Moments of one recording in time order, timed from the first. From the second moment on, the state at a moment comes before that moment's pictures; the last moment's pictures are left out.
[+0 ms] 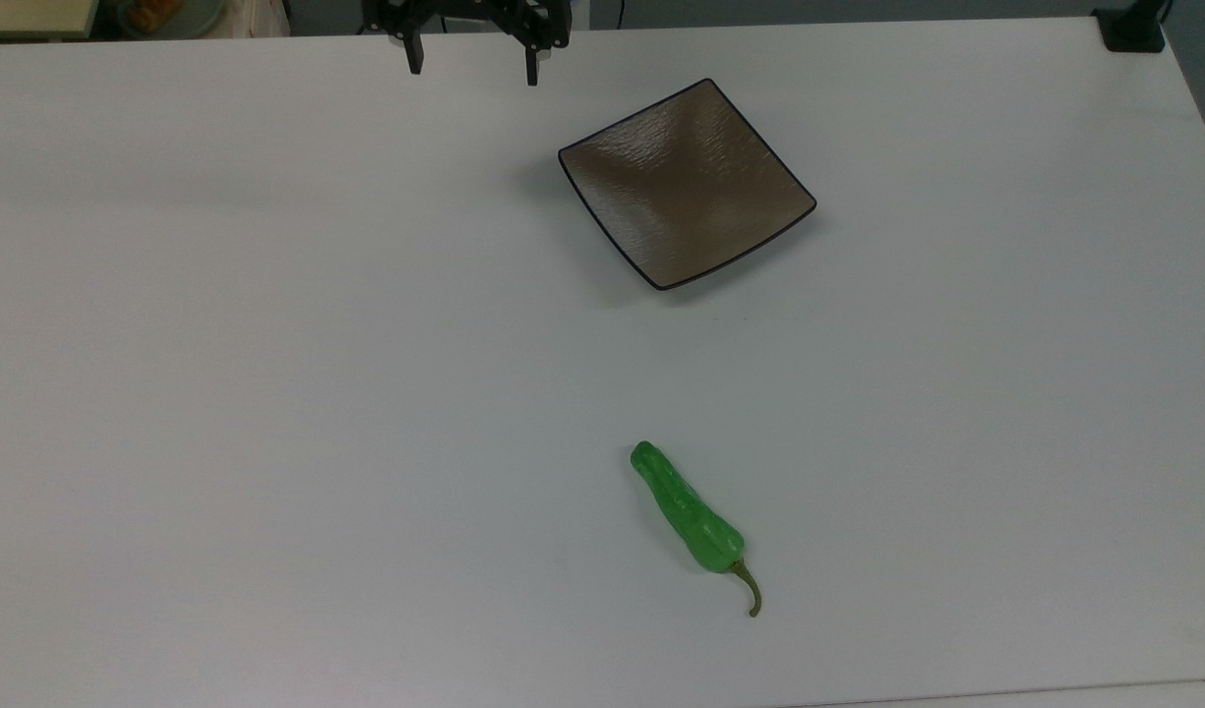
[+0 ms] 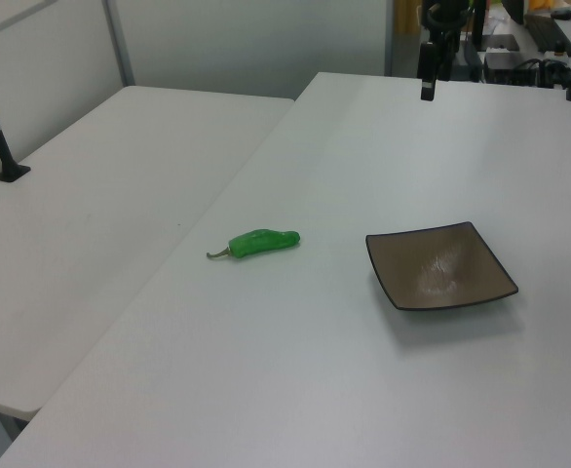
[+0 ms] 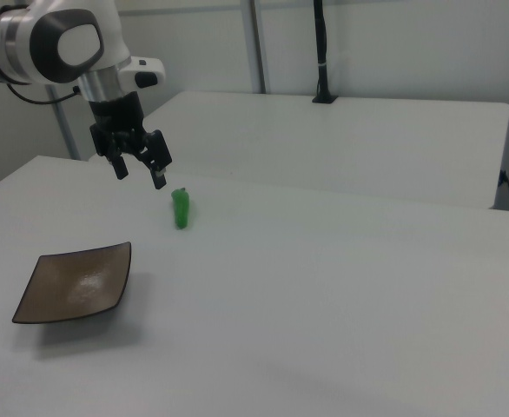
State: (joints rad) arm 0.08 0.01 0.01 -1.68 -0.02 1.73 0.11
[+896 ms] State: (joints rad) arm 0.12 0.07 0.01 -1.68 -0.03 1.92 0.07
